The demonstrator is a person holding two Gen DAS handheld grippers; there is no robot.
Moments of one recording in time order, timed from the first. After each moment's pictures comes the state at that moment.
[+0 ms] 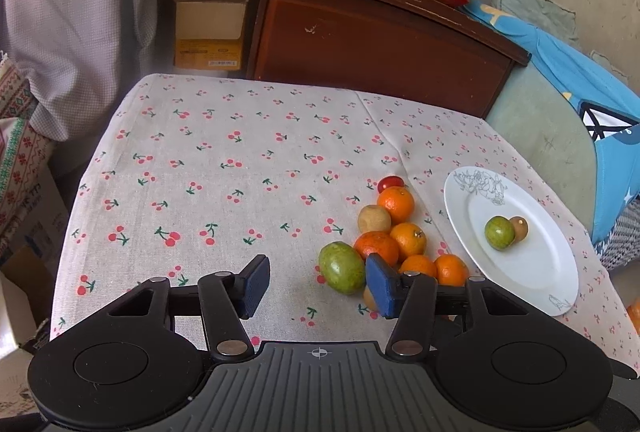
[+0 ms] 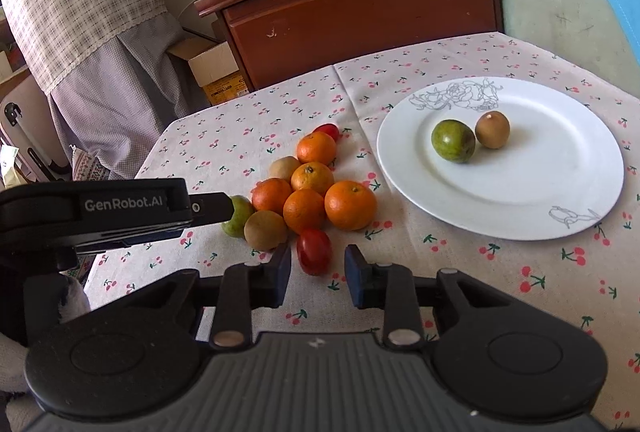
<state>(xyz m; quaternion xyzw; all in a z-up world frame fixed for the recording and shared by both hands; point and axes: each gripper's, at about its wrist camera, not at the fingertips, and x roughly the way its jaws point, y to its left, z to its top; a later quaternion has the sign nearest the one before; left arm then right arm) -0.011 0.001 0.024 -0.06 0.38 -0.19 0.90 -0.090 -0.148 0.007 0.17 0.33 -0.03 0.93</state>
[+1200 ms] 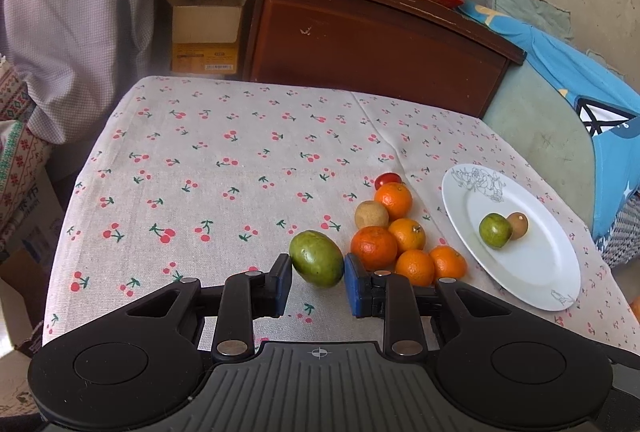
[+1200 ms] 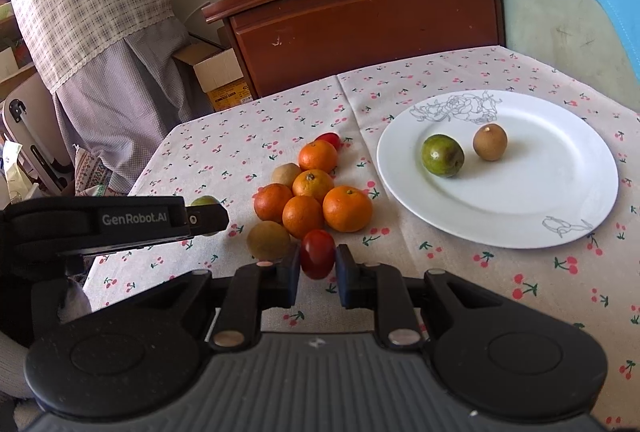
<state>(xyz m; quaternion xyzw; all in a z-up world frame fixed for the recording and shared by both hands) -0.018 0.001 0.022 -0.05 0.37 -0.19 0.91 -0.098 -0.150 0.012 0.16 0.31 -0.03 0.94</state>
